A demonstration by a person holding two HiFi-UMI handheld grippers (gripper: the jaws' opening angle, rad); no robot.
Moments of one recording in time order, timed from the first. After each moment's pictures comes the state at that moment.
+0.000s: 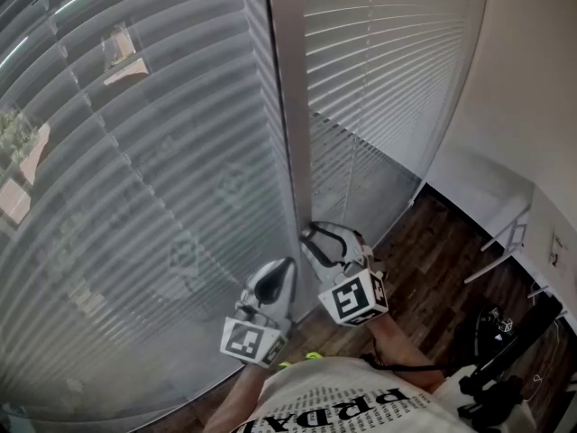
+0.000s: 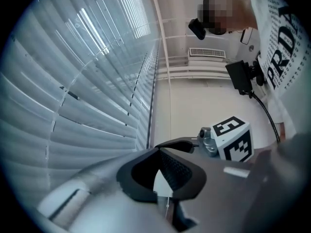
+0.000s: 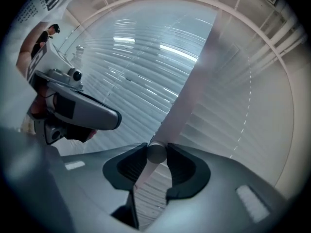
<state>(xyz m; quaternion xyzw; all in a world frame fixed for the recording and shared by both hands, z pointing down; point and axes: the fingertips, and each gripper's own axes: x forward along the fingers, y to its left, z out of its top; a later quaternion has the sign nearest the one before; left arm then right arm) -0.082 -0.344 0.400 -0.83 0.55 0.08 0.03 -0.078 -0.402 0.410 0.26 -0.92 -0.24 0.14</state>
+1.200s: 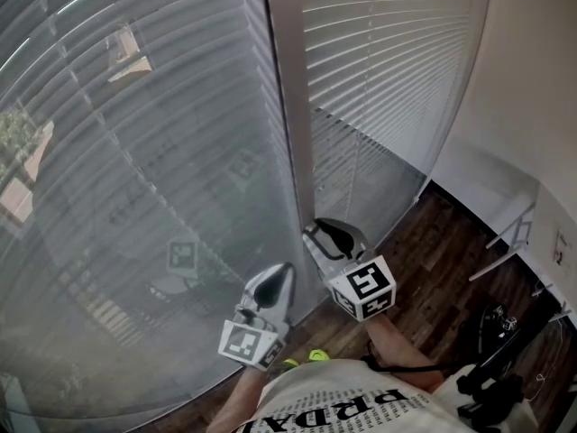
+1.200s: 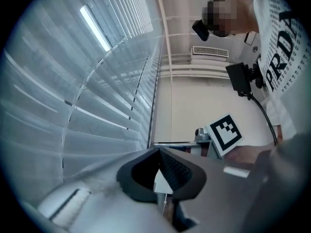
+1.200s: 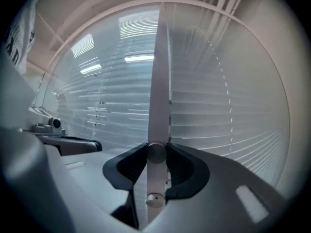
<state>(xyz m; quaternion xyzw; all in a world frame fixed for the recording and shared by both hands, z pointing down) -0.087 -0.333 0.412 -0.83 0.56 0.08 0.00 -0.072 -0.413 0.410 0.27 -0.96 -0.01 0.03</state>
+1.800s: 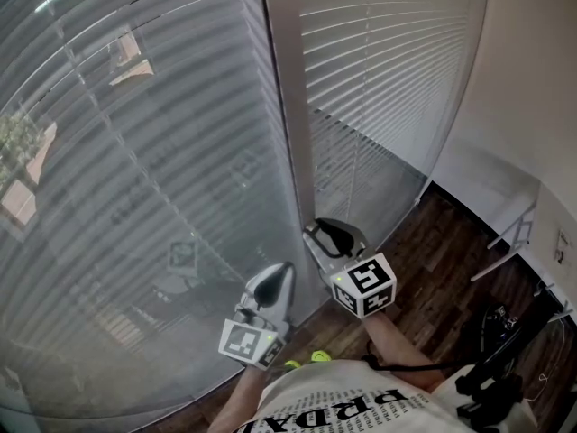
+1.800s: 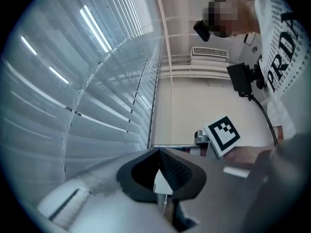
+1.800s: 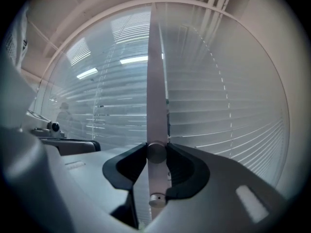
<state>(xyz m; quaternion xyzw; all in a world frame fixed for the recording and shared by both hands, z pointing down) -0.088 -0.330 0.409 -0.83 0.56 0.07 0.01 -0.071 -0.414 0.410 0.27 -0.96 0.02 0.02</state>
